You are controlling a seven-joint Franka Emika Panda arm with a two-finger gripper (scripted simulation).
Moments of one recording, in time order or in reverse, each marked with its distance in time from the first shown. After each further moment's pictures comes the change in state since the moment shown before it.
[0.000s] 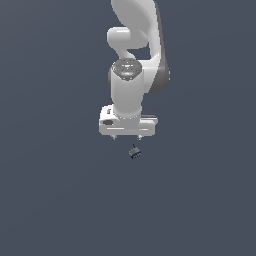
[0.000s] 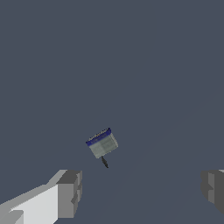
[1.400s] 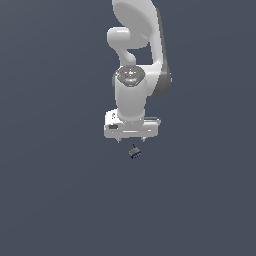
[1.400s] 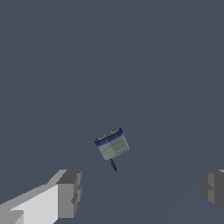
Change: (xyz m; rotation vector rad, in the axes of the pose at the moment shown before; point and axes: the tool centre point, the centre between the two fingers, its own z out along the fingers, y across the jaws) arm -0.002 -0.017 0.018 0.030 0.004 -0.058
